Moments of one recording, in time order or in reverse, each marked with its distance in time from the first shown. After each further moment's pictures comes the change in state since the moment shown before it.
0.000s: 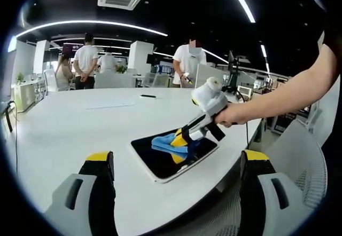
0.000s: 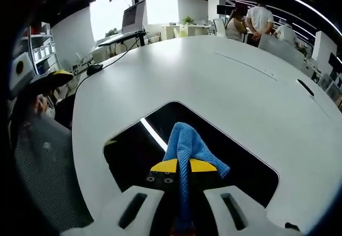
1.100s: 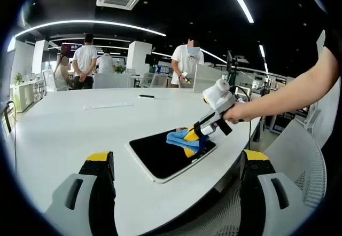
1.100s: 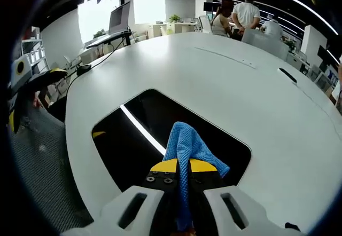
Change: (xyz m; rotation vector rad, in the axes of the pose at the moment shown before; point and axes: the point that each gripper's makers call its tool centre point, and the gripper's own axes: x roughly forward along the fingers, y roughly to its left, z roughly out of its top) left arm -0.001 -0.001 0.001 0.000 -0.001 -0.010; right arm -0.034 -0.034 -0.030 0.065 0.020 -0.084
